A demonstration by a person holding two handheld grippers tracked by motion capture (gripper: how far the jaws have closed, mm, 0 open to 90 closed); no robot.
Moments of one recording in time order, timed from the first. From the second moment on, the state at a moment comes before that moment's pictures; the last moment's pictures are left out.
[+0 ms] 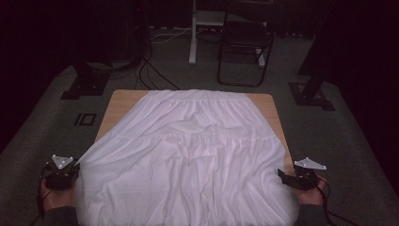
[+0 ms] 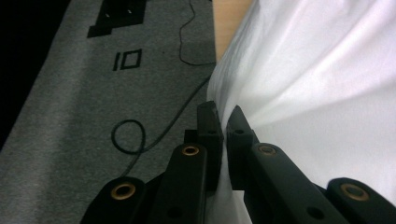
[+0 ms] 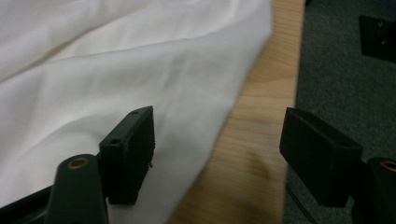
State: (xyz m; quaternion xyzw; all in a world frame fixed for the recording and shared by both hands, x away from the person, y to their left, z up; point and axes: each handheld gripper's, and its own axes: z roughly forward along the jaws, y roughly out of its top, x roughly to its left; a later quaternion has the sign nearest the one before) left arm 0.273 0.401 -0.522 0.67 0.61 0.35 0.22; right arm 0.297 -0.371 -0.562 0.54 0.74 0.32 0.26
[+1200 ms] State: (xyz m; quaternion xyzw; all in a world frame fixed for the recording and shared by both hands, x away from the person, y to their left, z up) left arm 0.288 0.446 -0.489 0.58 0.68 0.40 0.19; right arm 0.294 -0.376 -0.562 0.57 0.73 0.30 0.22
